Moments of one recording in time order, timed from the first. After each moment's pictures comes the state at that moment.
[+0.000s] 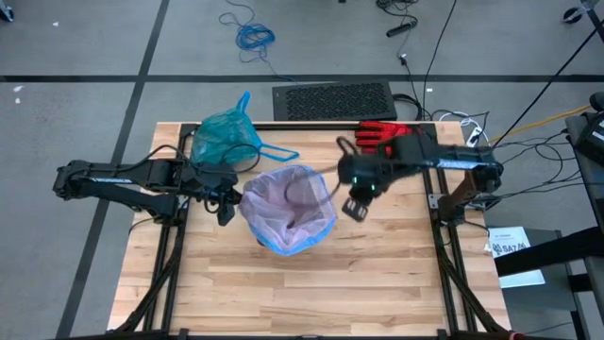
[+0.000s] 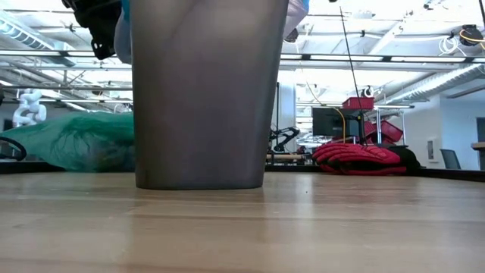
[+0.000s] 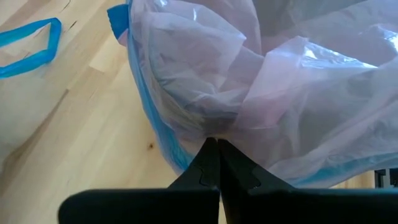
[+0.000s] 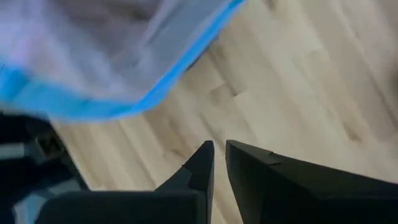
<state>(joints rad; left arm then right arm) 0.00 0.86 0.84 -0.74 0.00 -0.43 0.06 1.68 2.00 -1.57 0.02 0.64</state>
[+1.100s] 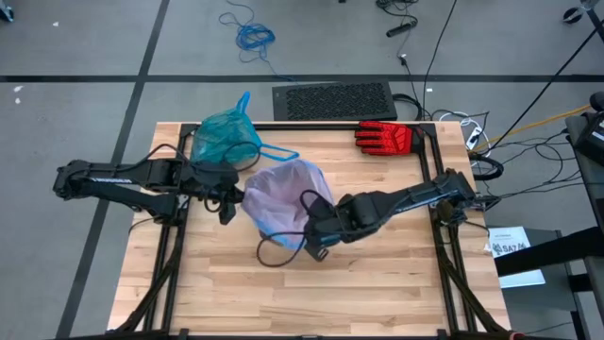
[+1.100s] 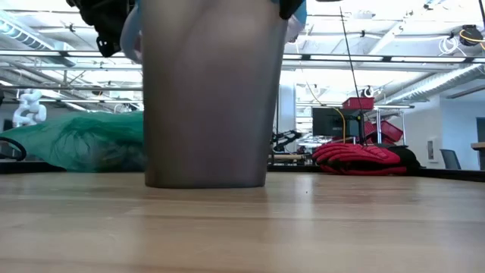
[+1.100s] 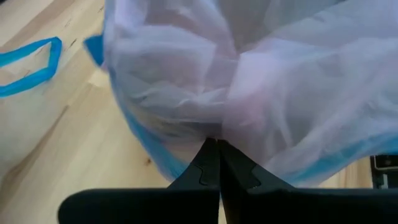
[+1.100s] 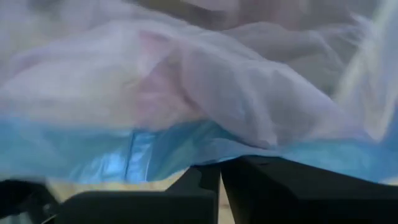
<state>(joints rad) 0.00 0.86 0.84 -0.69 -0.01 -0.41 0.32 1.94 2.00 -1.32 0.24 0.99</state>
